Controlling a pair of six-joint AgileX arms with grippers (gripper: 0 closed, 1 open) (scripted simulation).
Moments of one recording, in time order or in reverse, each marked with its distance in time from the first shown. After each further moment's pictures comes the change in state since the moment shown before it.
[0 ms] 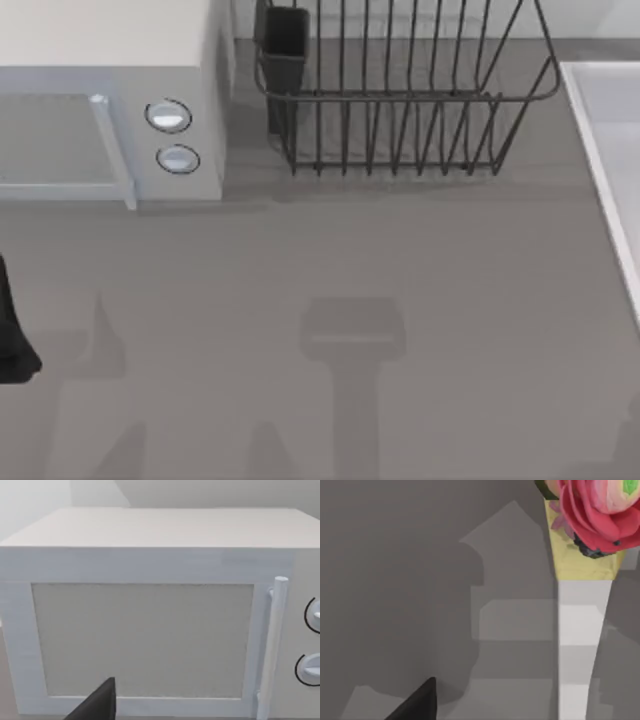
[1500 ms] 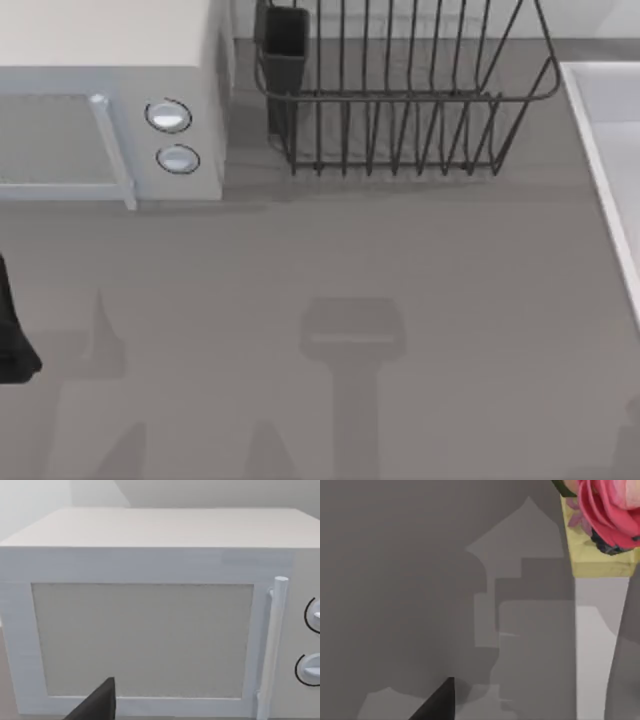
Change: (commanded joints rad) left arm 0.000 0.000 0.000 0.000 0.000 0.000; right arm 0.000 0.045 -0.048 0.085 0.000 0.001
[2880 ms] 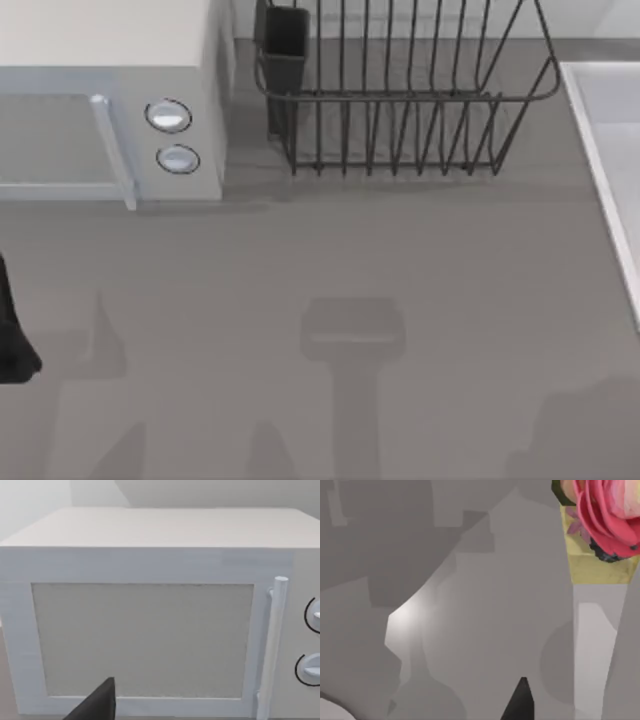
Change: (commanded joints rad) left arm 0.000 0.000 0.000 0.000 0.000 0.000; right arm -0.002 -0.231 0.331 -0.559 -0.013 0.018
